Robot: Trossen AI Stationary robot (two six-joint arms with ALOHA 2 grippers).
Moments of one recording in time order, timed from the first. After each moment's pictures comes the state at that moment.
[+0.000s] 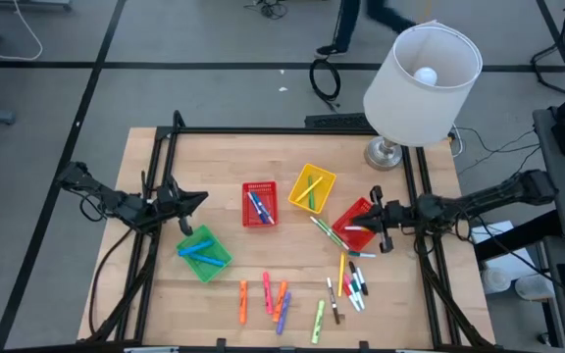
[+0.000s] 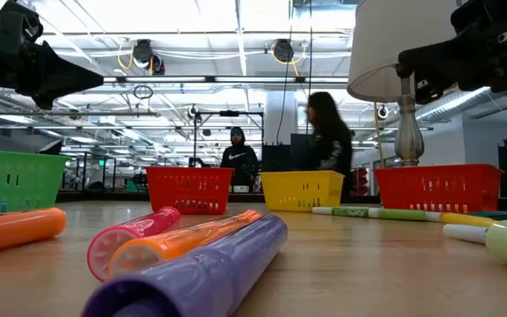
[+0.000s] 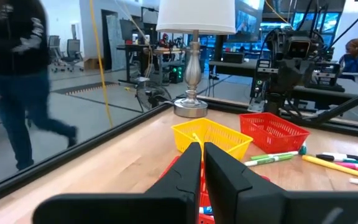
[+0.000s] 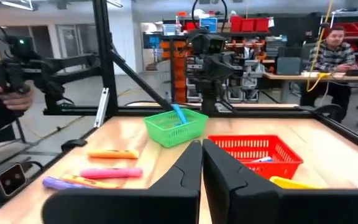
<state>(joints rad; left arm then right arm) -0.50 0.09 0.02 0.12 -0.90 -0.04 0.19 0.62 0.02 0.68 0.09 0.03</state>
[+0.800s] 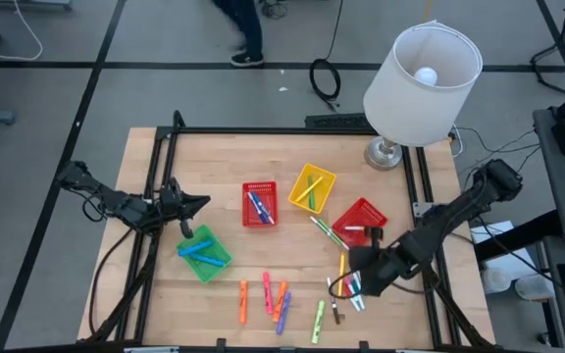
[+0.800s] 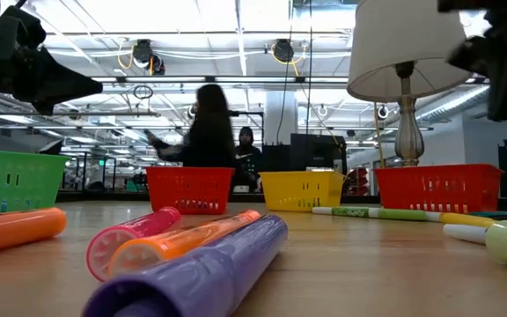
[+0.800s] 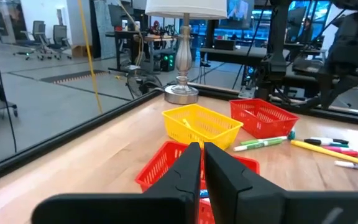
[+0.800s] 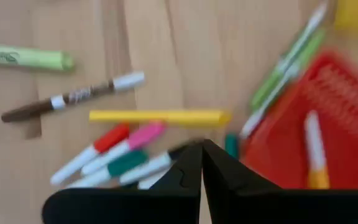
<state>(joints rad) -0.50 0.11 0.02 0.05 -0.86 -0.11 0.65 1.40 0.96 -0.85 0.33 0.74</state>
